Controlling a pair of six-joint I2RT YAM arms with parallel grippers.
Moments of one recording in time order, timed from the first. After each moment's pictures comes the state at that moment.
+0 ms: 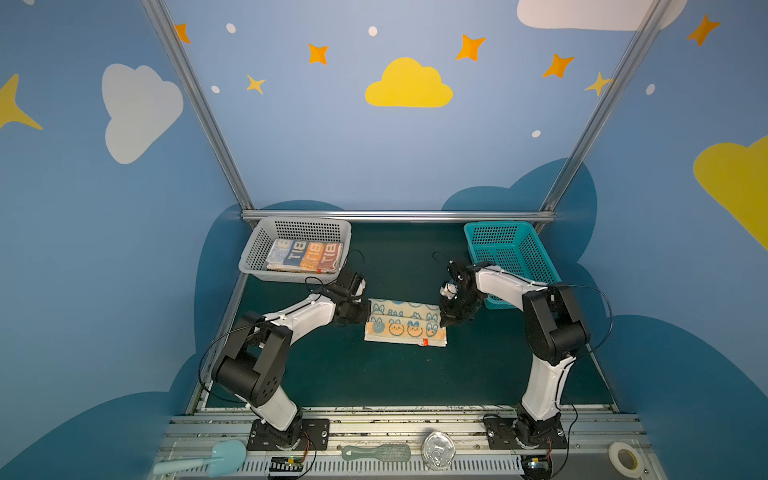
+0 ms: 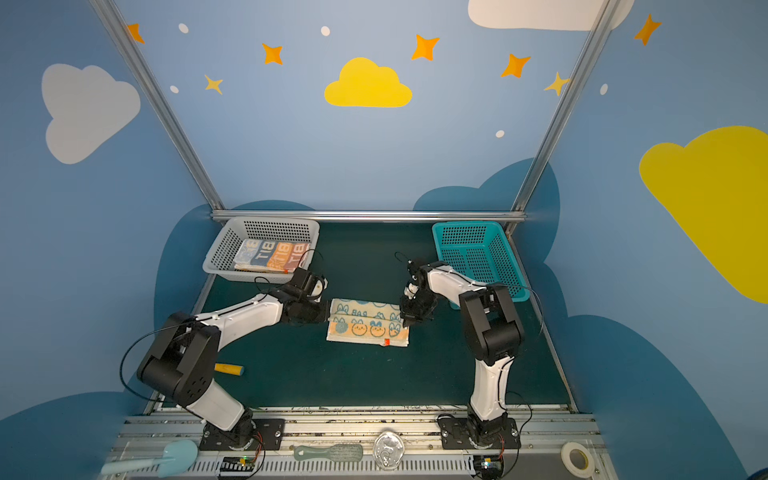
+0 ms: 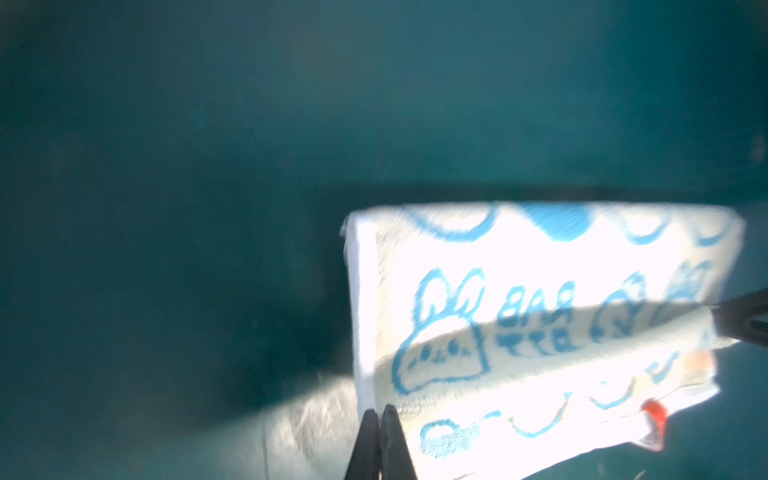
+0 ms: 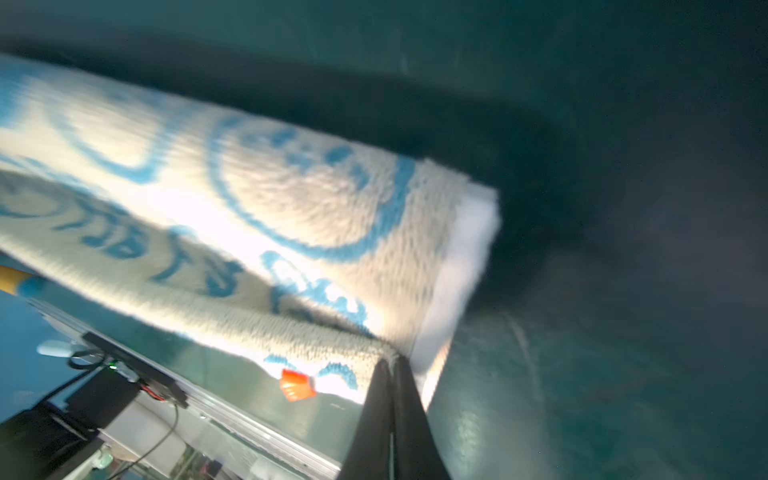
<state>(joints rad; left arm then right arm) -0.43 1.64 0.90 -0.39 0.18 -0.40 0.43 1.92 1.26 -0.92 -0.40 0.36</state>
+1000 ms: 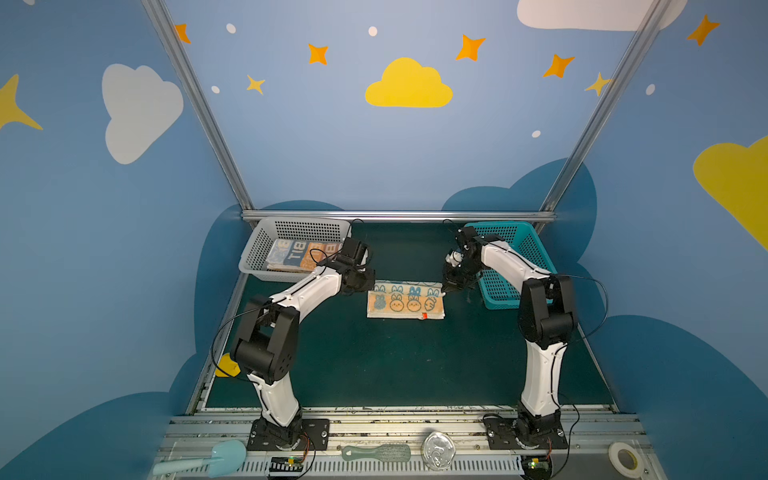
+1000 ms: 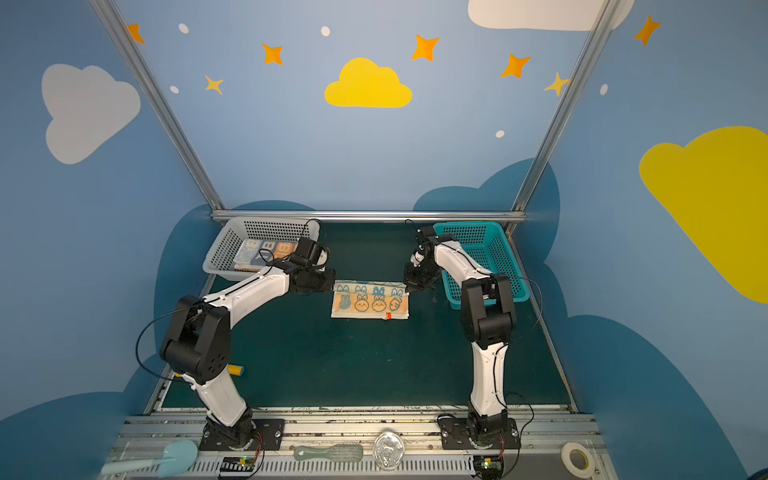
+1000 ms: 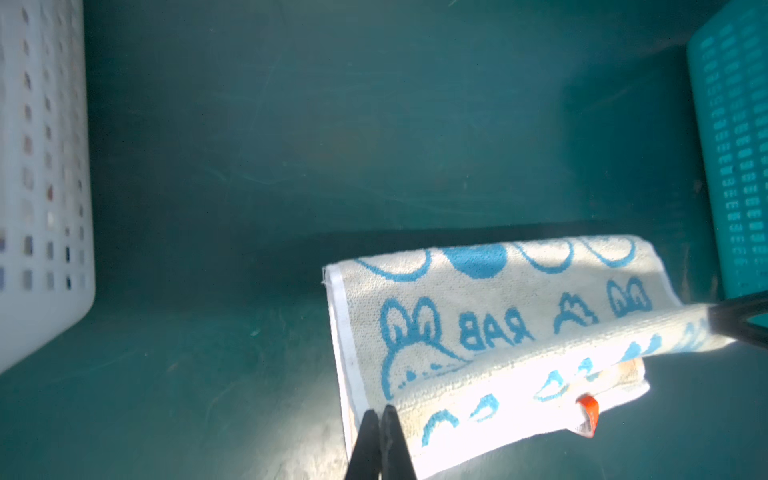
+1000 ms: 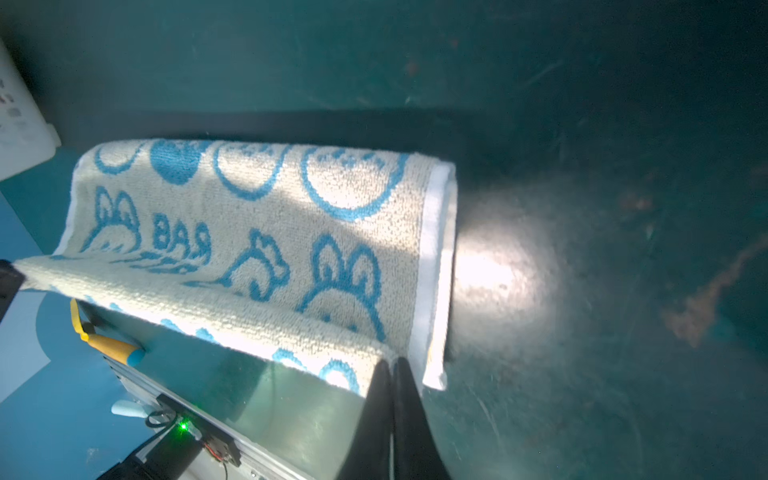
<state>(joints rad) -0.38 1.77 1.26 -0.50 0.11 -0.36 0.32 2.05 1.66 -1.03 -0.39 0.36</state>
